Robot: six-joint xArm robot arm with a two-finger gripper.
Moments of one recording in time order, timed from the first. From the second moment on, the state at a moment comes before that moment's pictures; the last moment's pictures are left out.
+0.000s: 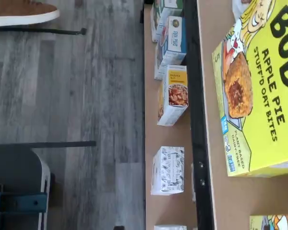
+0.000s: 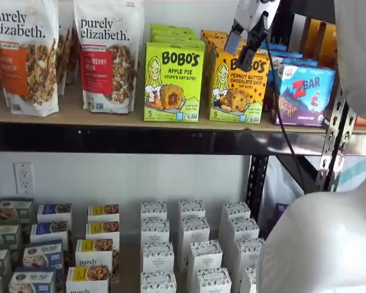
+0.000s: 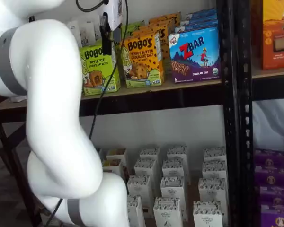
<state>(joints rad) -0.06 -0.40 -1.42 0.34 1.72 -1.54</state>
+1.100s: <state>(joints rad) -0.15 -0.23 -1.60 0.33 1.65 -1.63</state>
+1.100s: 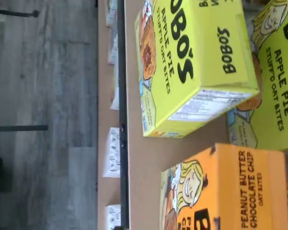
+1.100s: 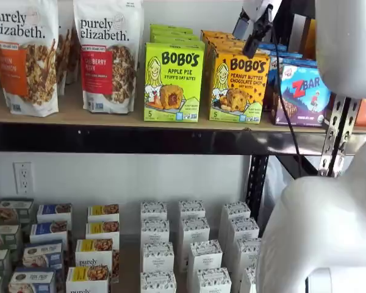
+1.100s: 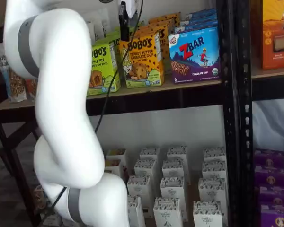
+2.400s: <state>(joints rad) -0.16 -0.17 -1.59 0.26 1.61 -1.68</state>
